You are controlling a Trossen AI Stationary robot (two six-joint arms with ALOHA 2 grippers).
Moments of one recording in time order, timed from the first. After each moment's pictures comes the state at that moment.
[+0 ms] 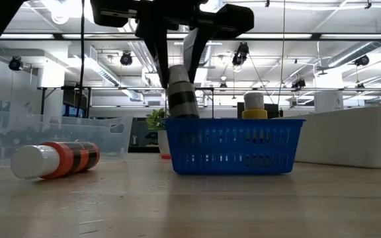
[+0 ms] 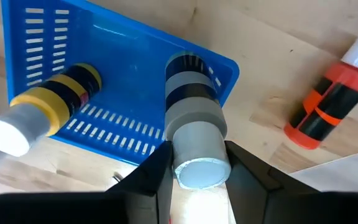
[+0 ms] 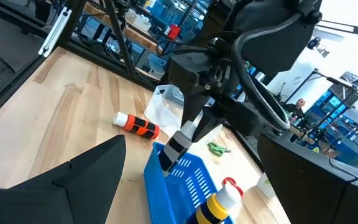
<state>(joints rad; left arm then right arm) -0.29 2.33 2.24 -1.50 -0.16 0.90 1.11 1.73 0.78 0.66 1.41 -0.24</state>
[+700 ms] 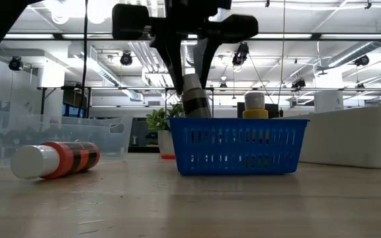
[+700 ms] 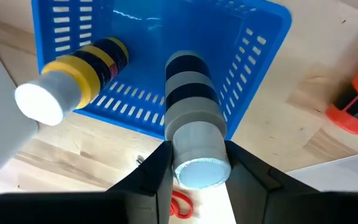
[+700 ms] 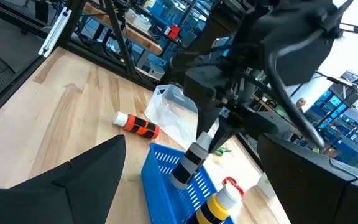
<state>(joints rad) -0.24 2.33 2.22 -1.45 -0.24 0.95 1.11 1.73 0.77 0.66 1.41 -0.23</state>
